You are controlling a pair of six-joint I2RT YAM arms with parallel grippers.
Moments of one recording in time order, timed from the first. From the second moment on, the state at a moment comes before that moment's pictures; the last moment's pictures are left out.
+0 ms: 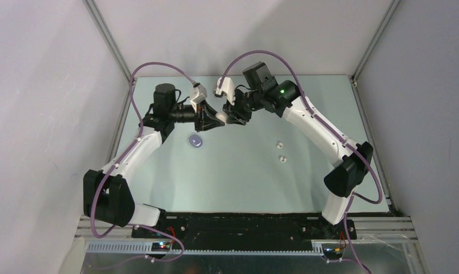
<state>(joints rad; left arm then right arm) -0.26 1.38 1.08 -0.06 1.13 0.22 0.71 1.78 1.94 -0.88 -0.48 -0.59</state>
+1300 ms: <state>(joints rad) -0.24 1.41 1.08 0.03 1.13 0.16 0.50 1.80 1.97 -0.81 -0.74 -0.31</state>
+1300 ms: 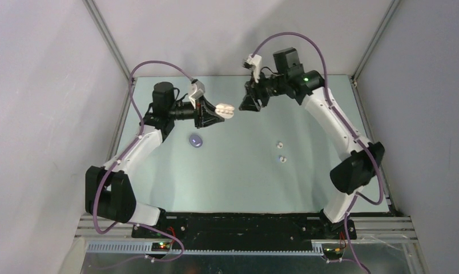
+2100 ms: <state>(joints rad) -0.21 1.24 0.92 0.27 0.97 -0.24 0.43 1.34 0.88 -0.64 -0.39 -0.84</state>
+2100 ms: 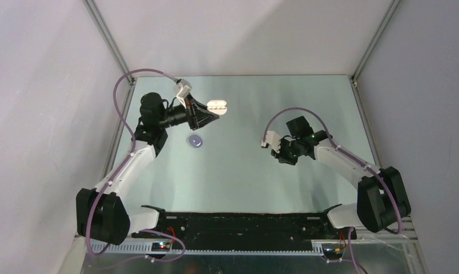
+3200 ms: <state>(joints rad) -0.21 1.17 0.87 0.22 0.92 -0.21 0.40 1.61 0.94 -0.57 -0.30 -0.79</state>
